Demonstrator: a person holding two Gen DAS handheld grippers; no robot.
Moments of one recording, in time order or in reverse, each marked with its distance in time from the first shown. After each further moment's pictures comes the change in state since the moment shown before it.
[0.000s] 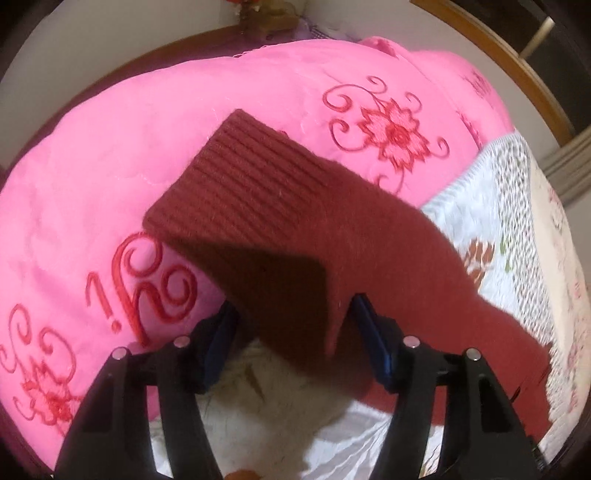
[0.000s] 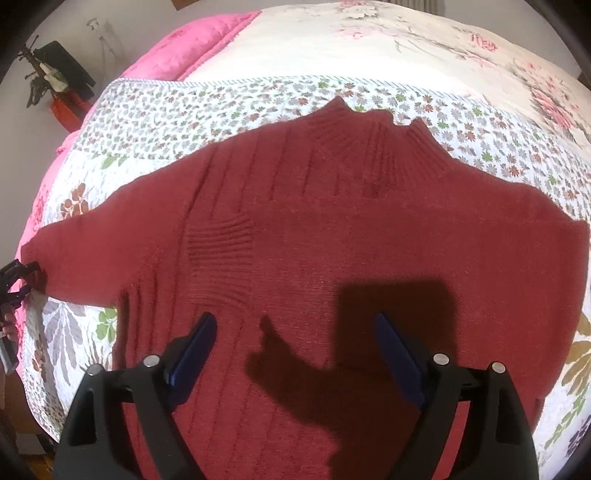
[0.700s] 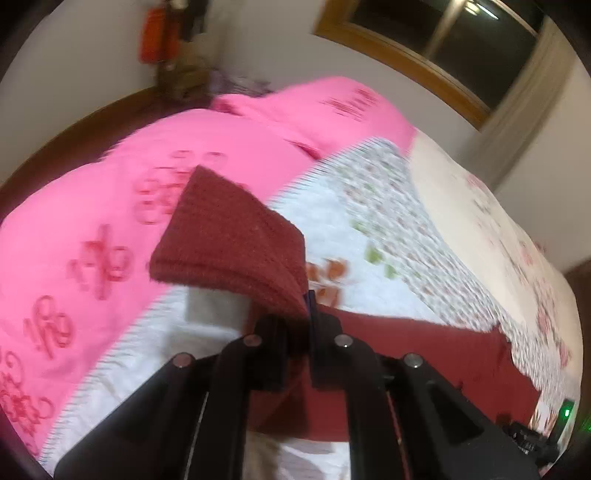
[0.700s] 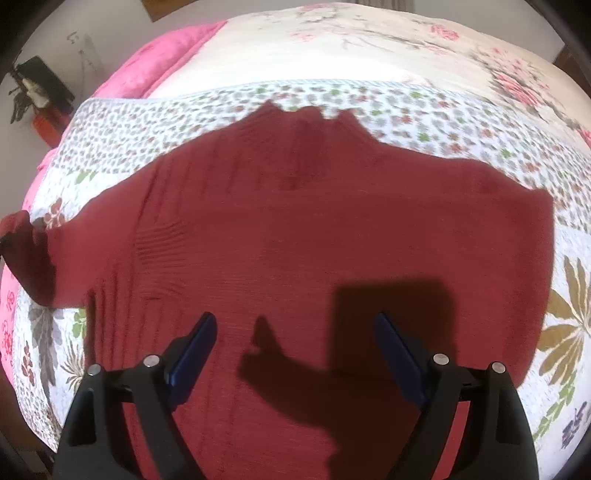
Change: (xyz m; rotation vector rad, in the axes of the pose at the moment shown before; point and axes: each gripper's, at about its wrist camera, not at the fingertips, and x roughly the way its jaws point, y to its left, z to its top) left arm -0.046 -0.144 -0.036 0.278 -0.189 -0.219; right arm -0.016 -0.056 -0.015 0.063 -0.029 -0.071
